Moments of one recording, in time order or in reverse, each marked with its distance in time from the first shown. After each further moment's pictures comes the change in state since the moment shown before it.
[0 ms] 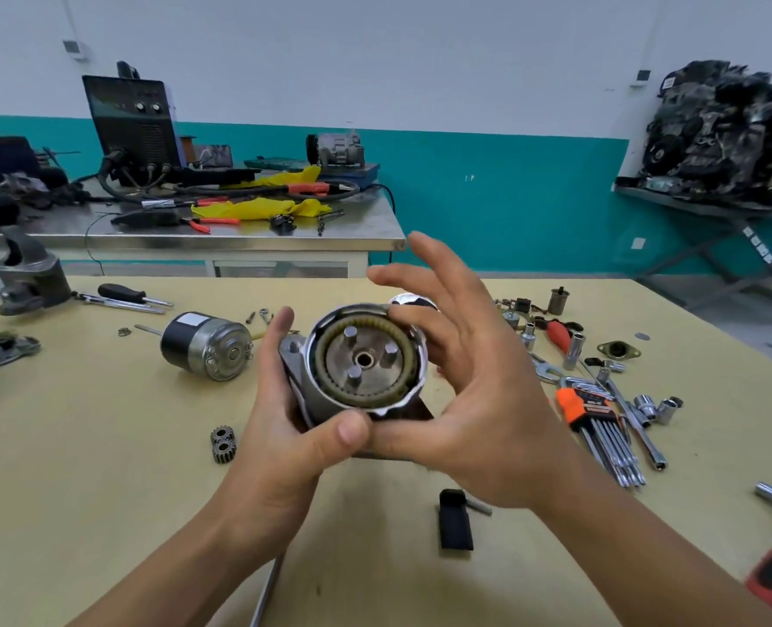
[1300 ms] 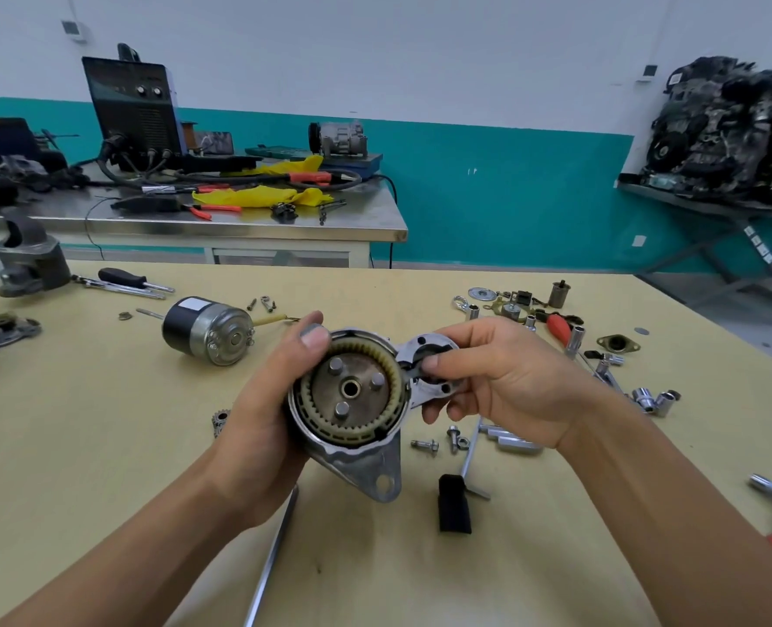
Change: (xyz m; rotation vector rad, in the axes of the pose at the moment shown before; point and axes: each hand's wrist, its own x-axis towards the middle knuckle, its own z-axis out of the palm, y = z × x) left_hand 0.009 0.006 -0.005 -0.126 0.012 -0.104; right_hand 0.011 0.020 -0.032 0.421 -0.151 0.744
